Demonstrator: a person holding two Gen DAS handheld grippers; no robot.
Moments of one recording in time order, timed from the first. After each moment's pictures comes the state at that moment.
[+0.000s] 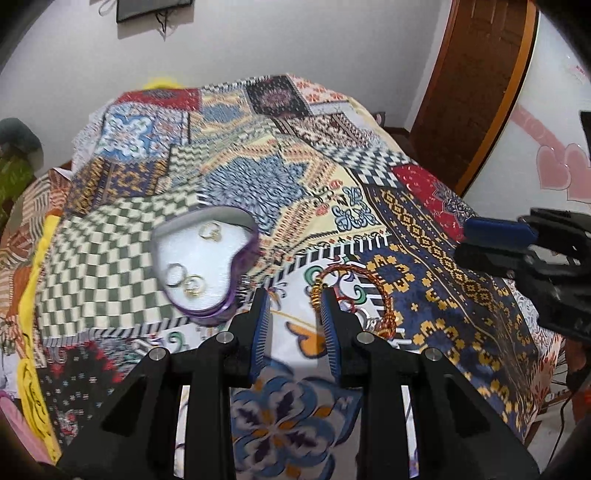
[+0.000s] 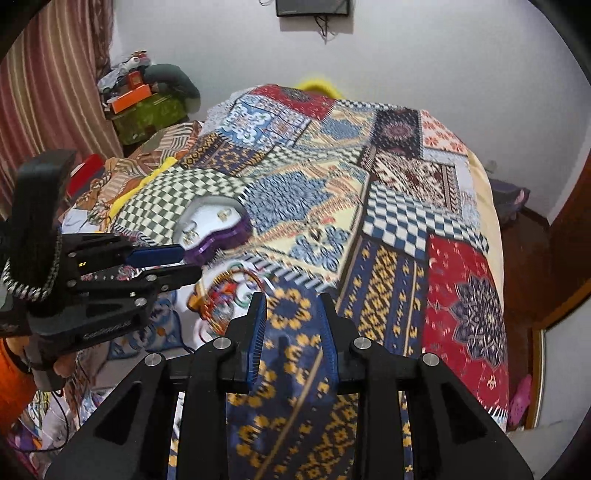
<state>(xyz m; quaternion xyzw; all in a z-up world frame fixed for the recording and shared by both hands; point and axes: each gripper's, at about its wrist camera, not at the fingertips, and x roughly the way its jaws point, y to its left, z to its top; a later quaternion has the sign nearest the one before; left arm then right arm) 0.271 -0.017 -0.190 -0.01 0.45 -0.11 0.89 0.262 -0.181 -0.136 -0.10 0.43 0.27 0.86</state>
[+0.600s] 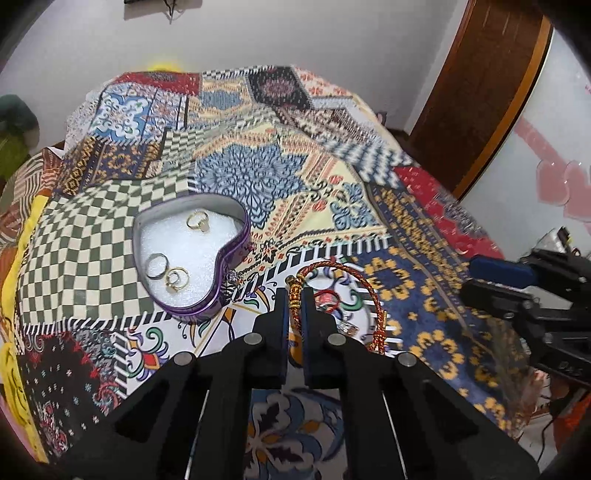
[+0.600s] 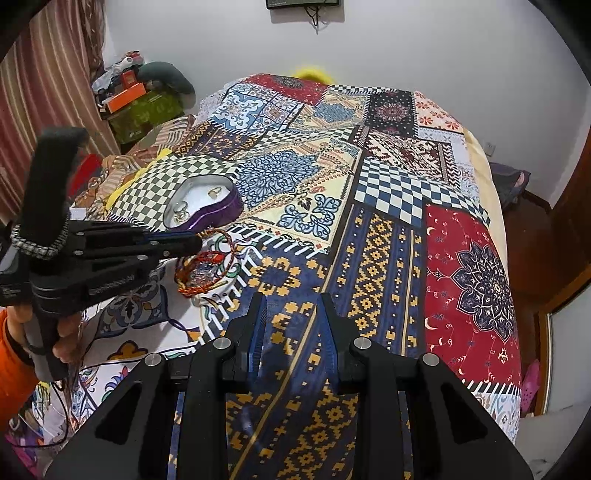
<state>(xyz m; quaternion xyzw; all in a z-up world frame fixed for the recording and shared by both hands) 0.271 -0.012 -0.193 -0.05 0.45 -0.11 0.88 0.249 -0.190 -0.146 -0.09 0.44 0.27 0.85</state>
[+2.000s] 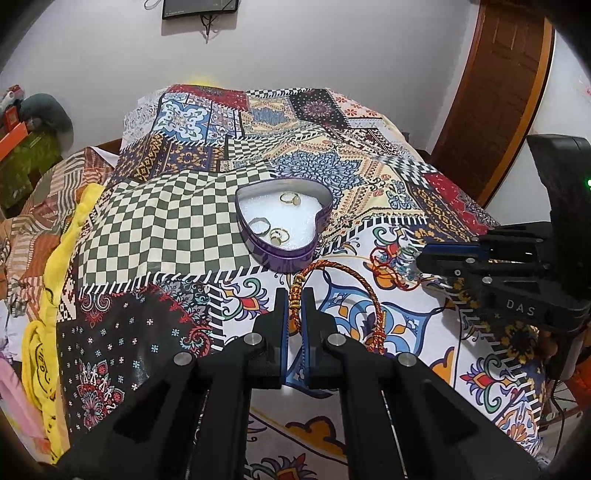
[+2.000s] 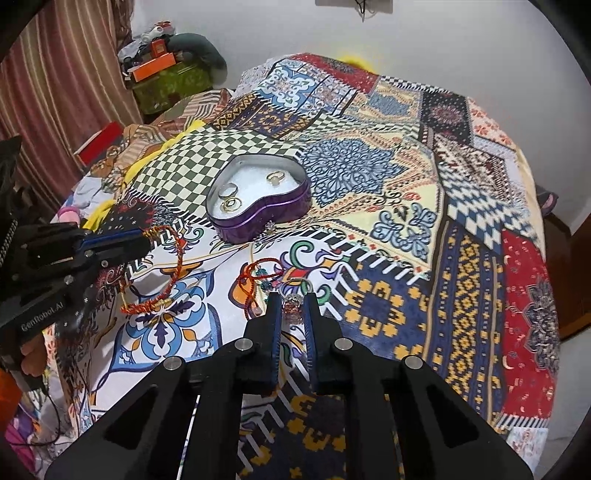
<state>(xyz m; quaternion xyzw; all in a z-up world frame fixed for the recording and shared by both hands) 0.206 0.051 -0.189 -0.04 0.41 -0.06 0.91 0.251 -0.121 -0.168 -0.13 0.45 0.31 0.83</state>
